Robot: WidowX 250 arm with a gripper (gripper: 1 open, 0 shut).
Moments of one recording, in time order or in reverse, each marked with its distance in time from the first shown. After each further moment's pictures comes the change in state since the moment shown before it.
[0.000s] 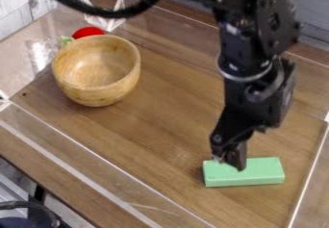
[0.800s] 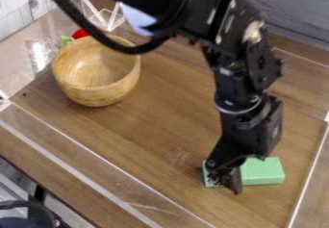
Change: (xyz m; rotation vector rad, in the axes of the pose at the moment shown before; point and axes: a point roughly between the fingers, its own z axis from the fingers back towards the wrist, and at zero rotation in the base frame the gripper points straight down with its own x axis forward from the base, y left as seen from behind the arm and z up) arm -0.005 -0.005 -0.039 -0.025 -0.064 -0.087
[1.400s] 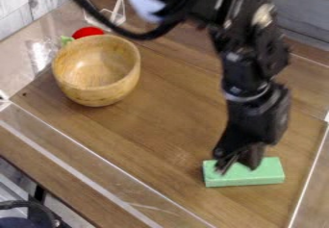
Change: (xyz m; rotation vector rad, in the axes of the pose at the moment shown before) arm 0.008 0.004 0.011 -0.044 0.010 0.024
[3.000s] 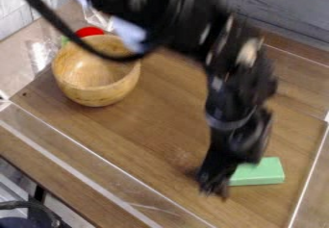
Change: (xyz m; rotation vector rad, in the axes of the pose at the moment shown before) arm -0.014 -0.023 -0.023 0.043 0.081 0.081
